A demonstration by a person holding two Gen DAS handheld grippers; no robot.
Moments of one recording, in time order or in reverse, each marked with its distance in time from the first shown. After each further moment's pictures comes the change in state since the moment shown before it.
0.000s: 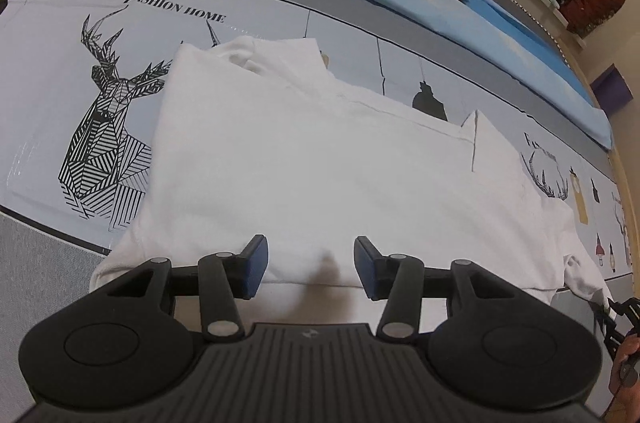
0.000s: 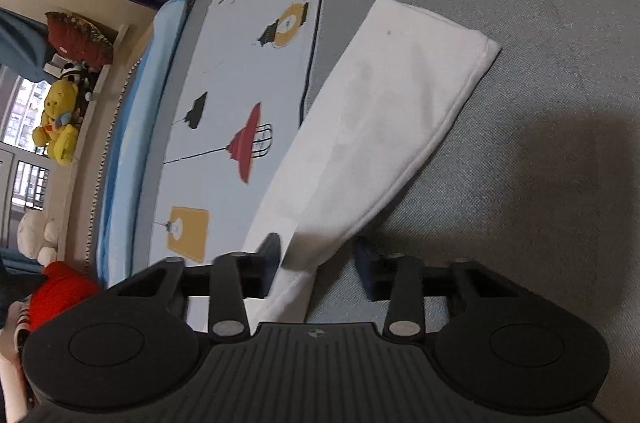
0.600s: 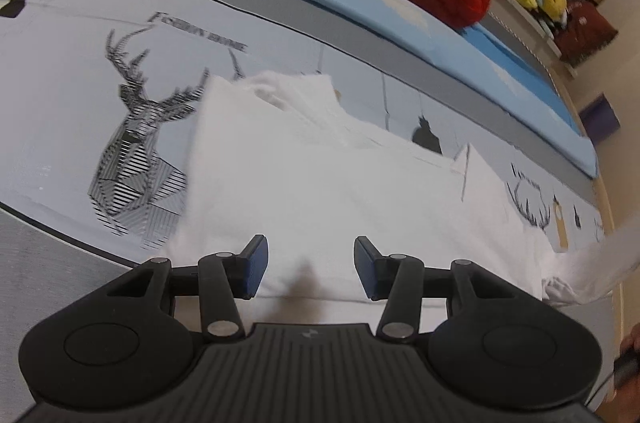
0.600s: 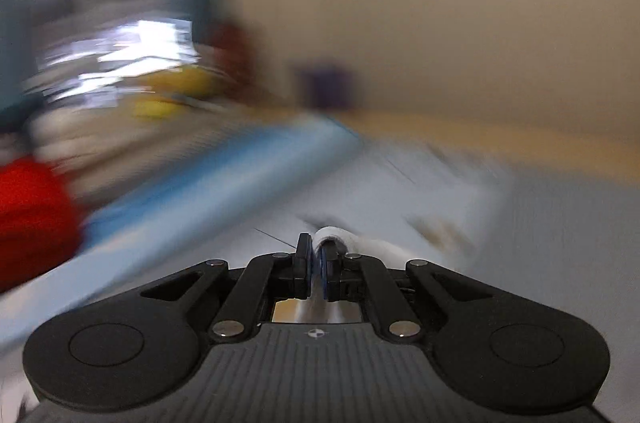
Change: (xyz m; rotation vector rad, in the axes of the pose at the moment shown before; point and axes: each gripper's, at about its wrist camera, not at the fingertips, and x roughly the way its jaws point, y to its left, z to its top) left arm -0.032 0.030 0.014 -0.068 -0.045 -0.047; right arm -0.103 0.177 -0.175 -1.051 -0.558 0.227
